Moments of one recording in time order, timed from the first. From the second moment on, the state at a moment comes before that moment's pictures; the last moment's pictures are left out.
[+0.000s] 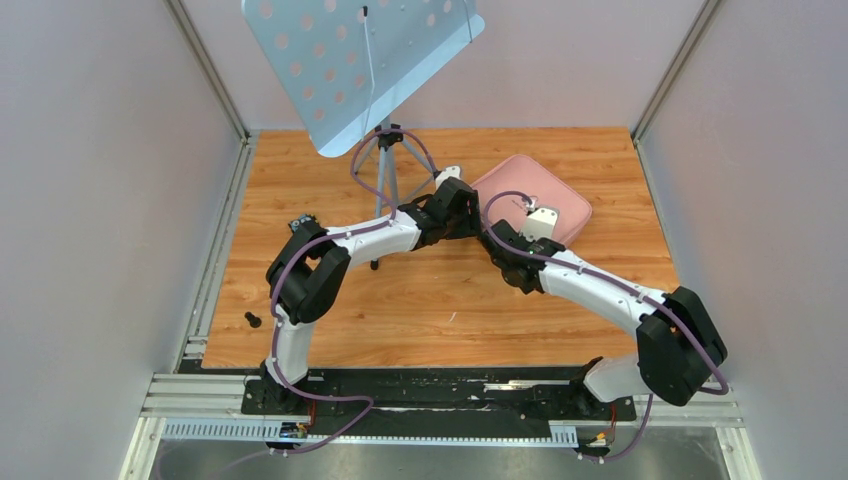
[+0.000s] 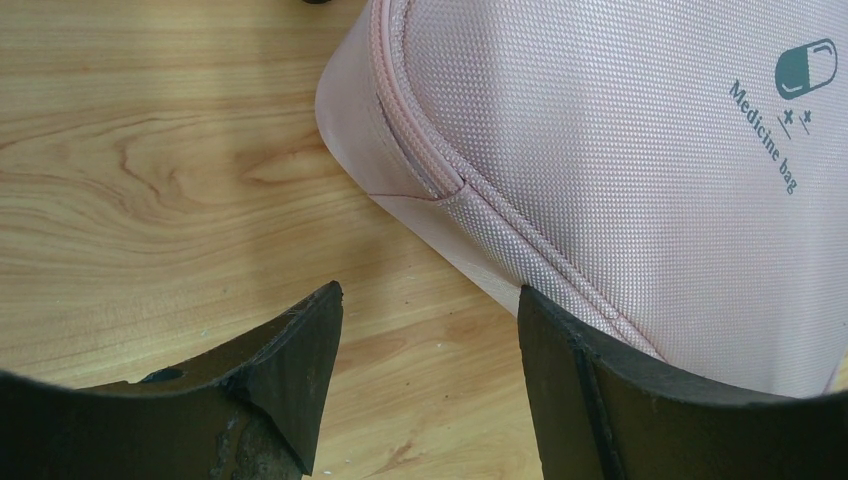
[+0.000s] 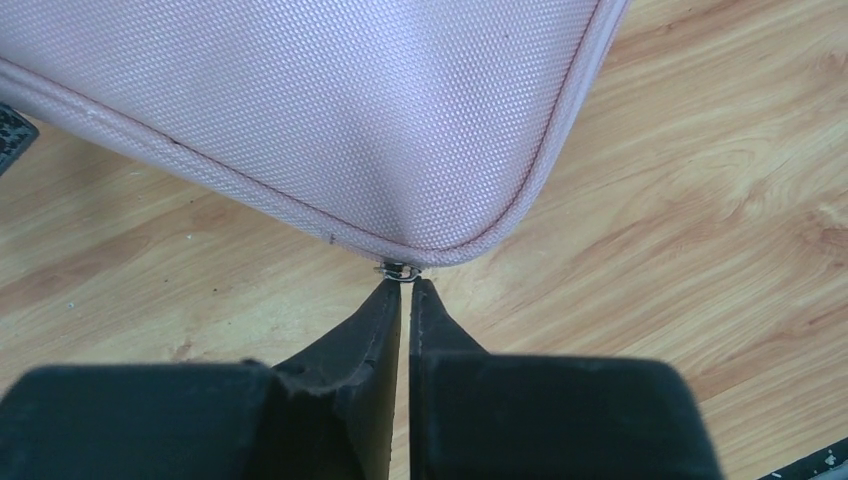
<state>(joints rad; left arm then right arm) -0.81 2.01 1.46 -0.17 -0.19 -0.75 0.69 1.40 0.90 -0.66 0.73 0.92</state>
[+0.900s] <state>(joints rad) -0.81 2.01 1.46 -0.17 -0.18 -0.75 0.70 1.40 0.88 -0.65 0.74 0.91</state>
